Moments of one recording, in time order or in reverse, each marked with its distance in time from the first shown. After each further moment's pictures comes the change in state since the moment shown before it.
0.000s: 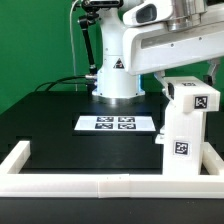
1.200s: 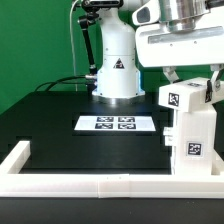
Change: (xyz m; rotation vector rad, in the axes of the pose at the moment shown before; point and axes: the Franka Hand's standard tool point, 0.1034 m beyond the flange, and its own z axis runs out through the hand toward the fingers) arm 0.000 -0.009 0.002 0.011 0.004 0.844
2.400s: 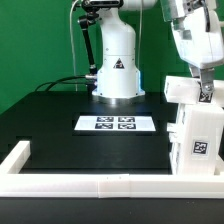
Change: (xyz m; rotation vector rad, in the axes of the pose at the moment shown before) arm -0.009 -0.012 -0.001 0.076 0.000 0.781
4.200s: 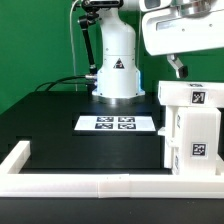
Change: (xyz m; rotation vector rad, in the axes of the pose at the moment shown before) arm -0.009 -0.005 -0.020 -0.101 -0.072 -1.064
